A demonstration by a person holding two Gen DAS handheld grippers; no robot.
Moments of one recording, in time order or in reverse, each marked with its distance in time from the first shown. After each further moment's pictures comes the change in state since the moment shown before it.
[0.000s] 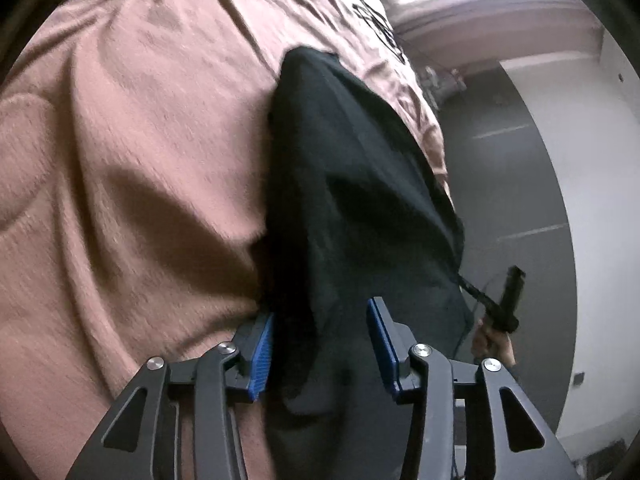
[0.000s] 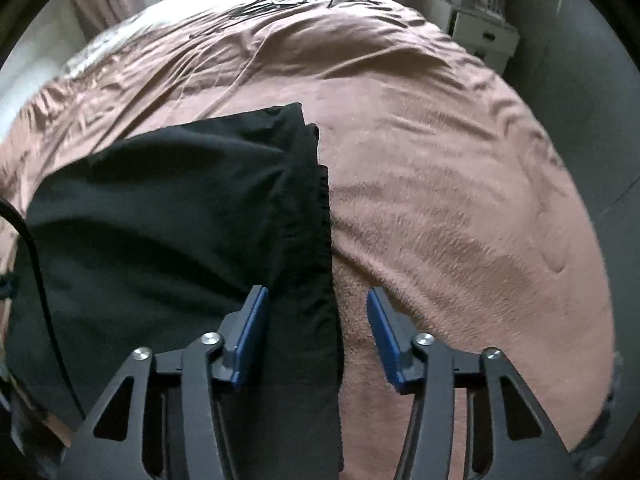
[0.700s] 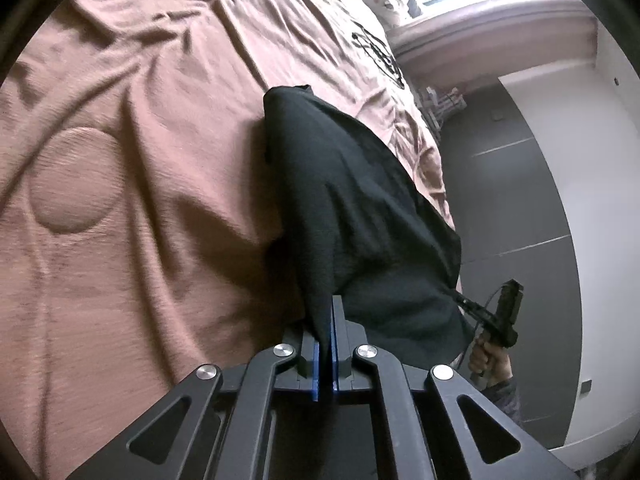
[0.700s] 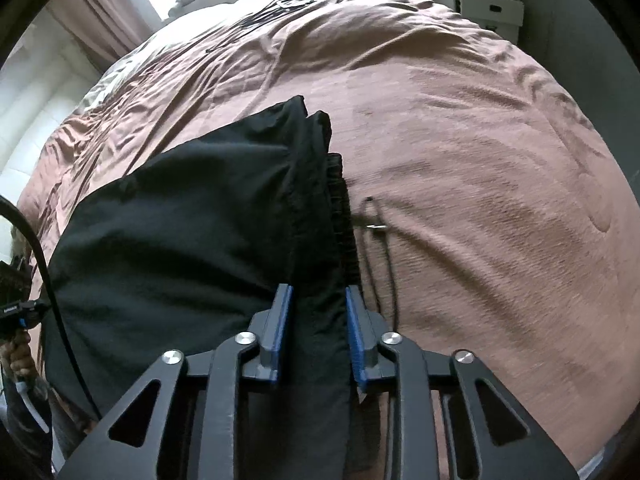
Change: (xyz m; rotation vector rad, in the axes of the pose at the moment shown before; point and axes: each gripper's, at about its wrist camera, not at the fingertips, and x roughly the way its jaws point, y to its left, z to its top) left arm -0.040 -0.006 -0.001 -0.003 -0.101 0.032; right arm 0.003 0.011 -0.013 0.100 -0.006 0.145
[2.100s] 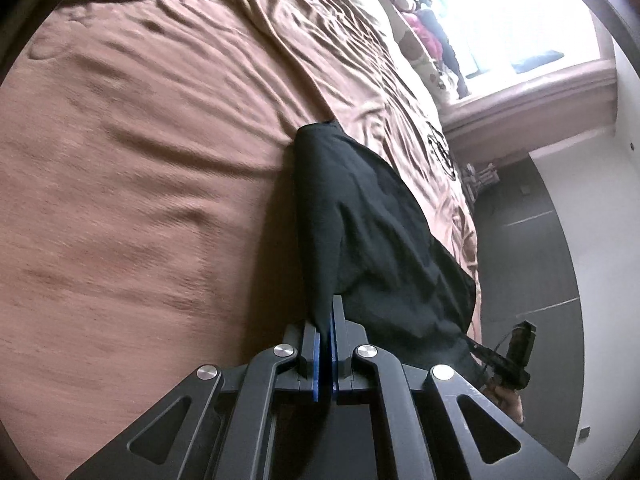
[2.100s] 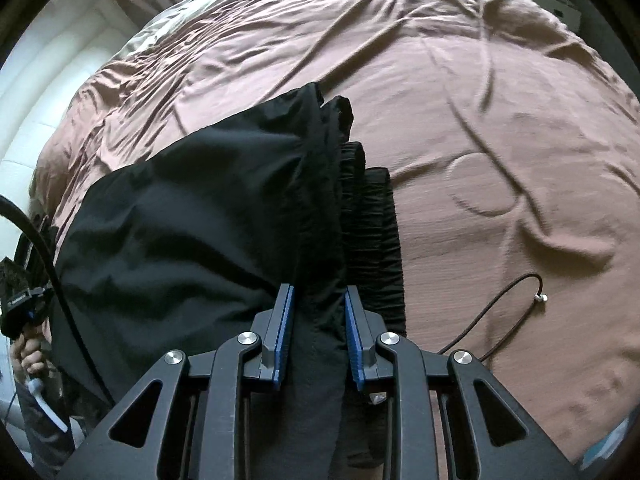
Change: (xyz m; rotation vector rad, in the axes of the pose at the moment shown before) left arm -0.198 0.143 0.007 -0.129 -0.201 0.100; right arm 0.089 0.227 -0.017 -0.058 0.101 0.059
